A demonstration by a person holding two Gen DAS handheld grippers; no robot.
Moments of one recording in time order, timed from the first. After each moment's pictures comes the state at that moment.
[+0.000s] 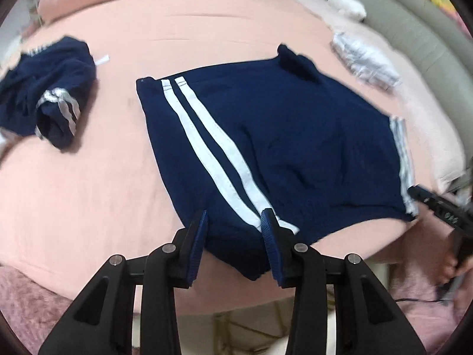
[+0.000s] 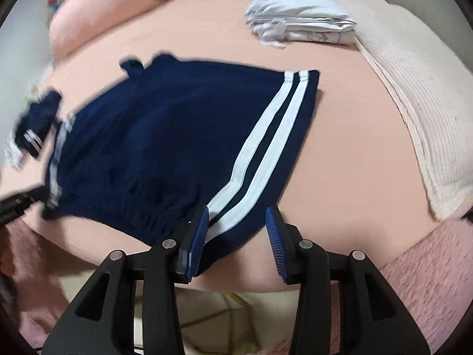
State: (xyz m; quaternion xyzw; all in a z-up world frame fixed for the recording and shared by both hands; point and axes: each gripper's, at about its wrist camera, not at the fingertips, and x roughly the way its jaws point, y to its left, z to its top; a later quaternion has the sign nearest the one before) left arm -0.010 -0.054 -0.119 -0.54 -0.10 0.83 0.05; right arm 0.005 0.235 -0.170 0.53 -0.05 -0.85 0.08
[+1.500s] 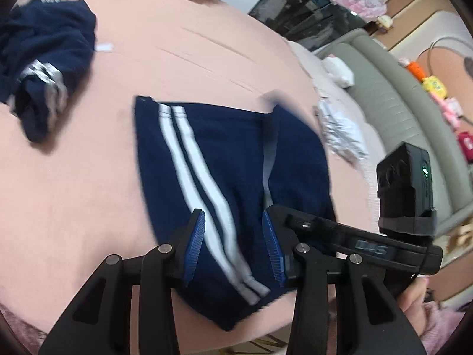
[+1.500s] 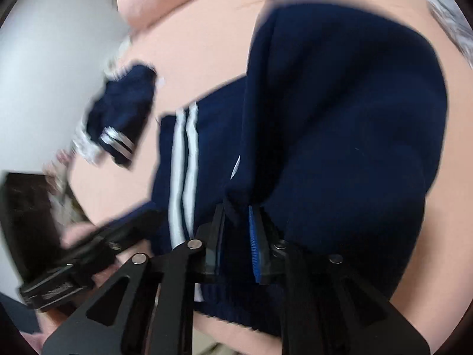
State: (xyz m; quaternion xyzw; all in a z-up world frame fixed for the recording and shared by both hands) left arm -0.024 -0.083 -0.131 -0.45 -0.29 0.83 0.12; right arm -0.065 0.052 -0.171 0.56 -0.12 -0.75 0.31
